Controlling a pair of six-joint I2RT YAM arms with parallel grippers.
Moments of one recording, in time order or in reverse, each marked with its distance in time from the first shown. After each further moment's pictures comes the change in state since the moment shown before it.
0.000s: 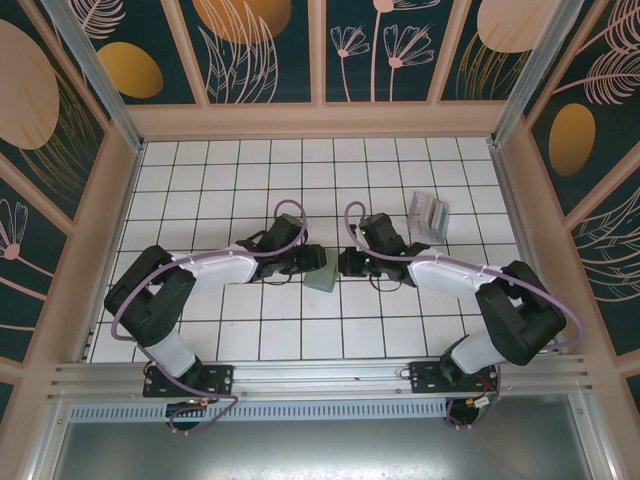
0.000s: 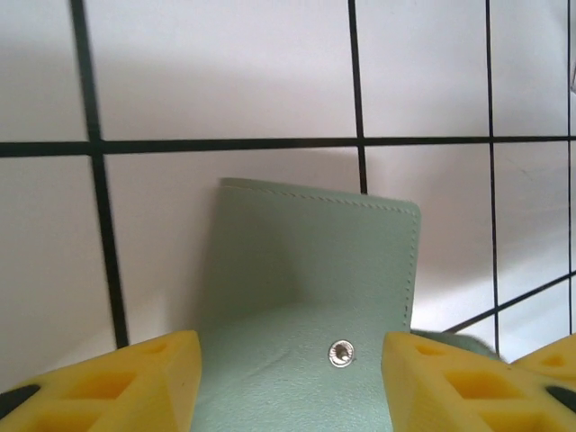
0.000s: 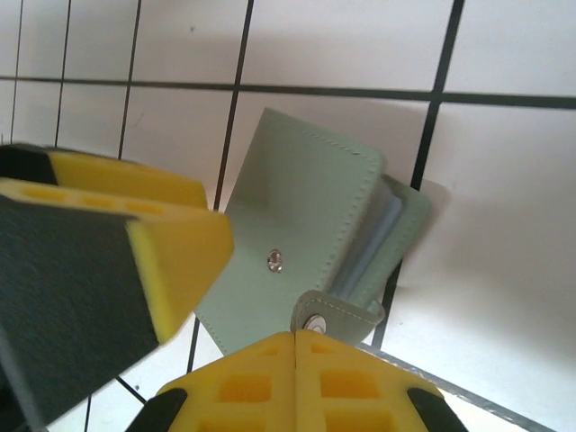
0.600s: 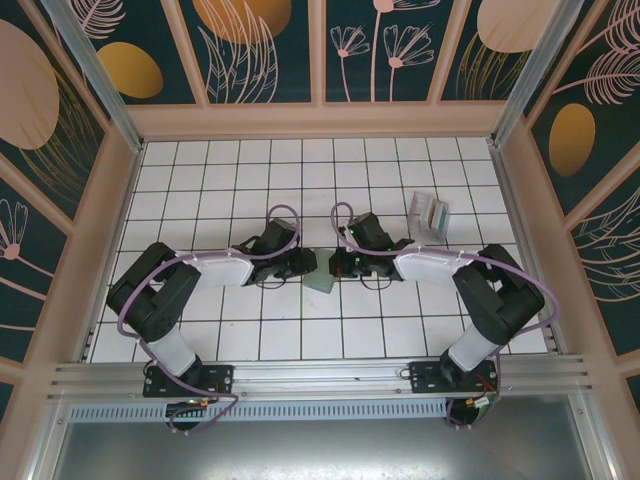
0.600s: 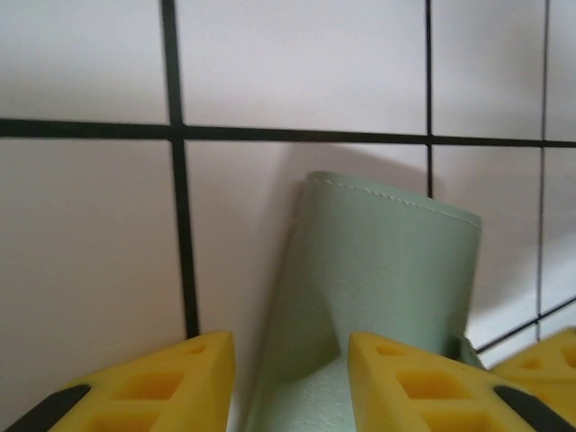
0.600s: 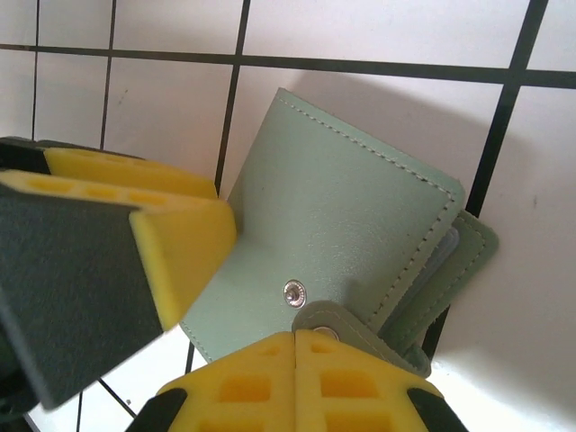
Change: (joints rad) left arm 0.047 0.035 -0.089 0.126 0.068 -0.009; right arm 0.020 0.138 0.061 0.033 -0.035 0.000
